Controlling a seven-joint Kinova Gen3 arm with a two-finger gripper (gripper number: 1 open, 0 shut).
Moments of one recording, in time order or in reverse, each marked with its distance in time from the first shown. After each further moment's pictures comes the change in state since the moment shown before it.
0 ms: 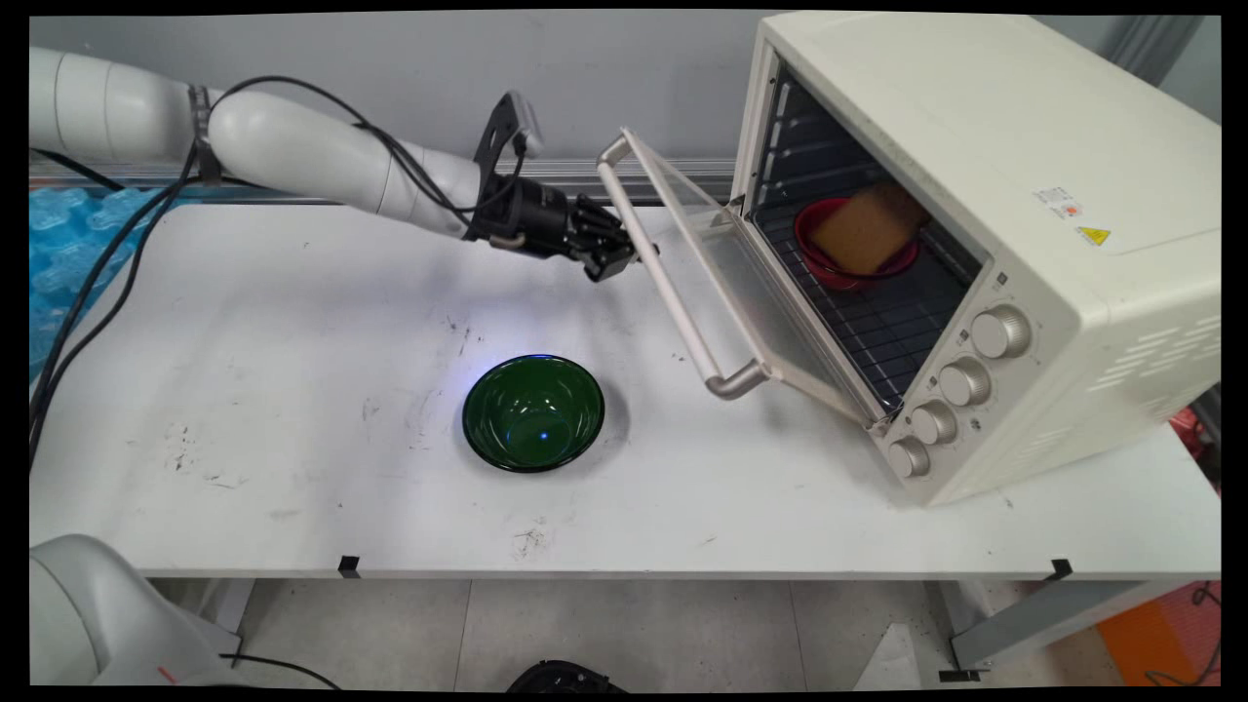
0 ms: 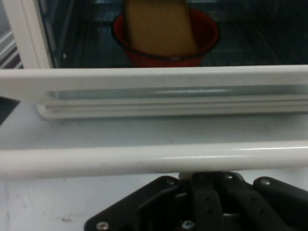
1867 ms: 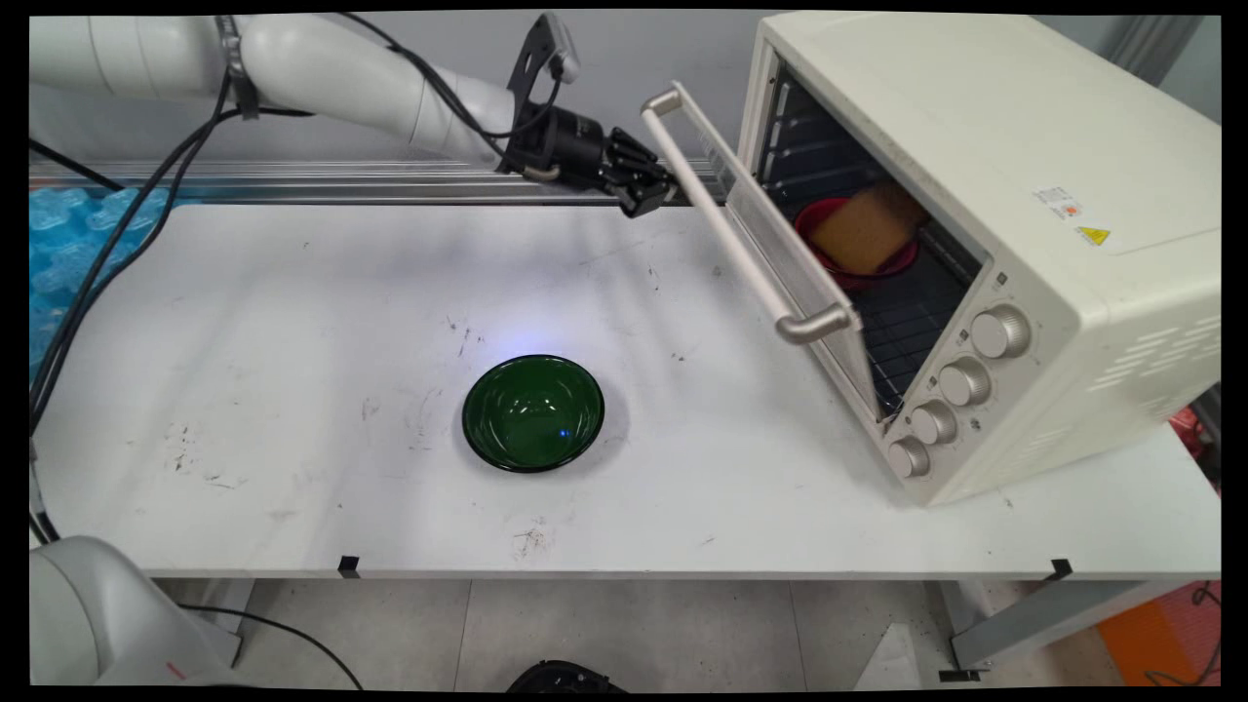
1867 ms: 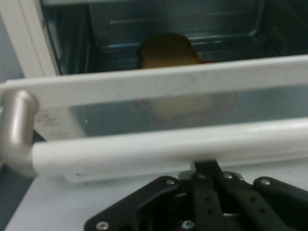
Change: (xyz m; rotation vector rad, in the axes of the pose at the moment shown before) arm 0.064 -0.026 0.013 -0.002 0.035 0.071
